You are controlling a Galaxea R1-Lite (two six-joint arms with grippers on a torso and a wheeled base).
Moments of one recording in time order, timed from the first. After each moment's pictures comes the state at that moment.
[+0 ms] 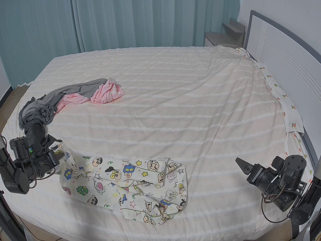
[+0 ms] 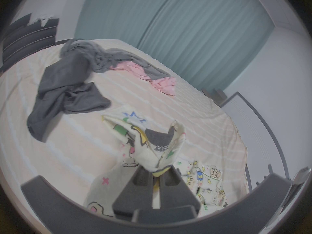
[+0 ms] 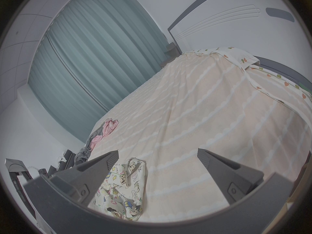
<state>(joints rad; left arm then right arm) 0.23 1.94 -0.34 -1.15 -0.44 -0.40 0.49 1.87 -0.02 -1.55 -0.30 0.71</state>
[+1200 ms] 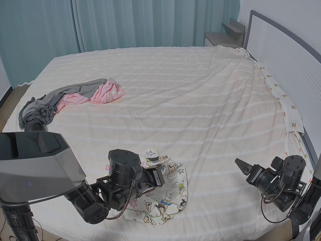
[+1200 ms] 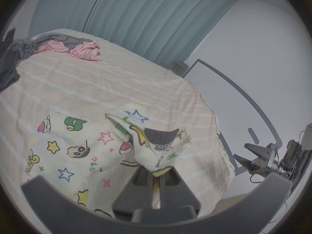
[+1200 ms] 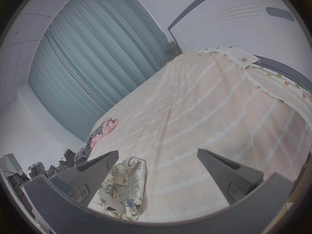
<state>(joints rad) -0.70 2.13 -0.63 -1.12 0.14 -0.62 0.49 1.88 -0.02 -1.55 -0.30 0.71</state>
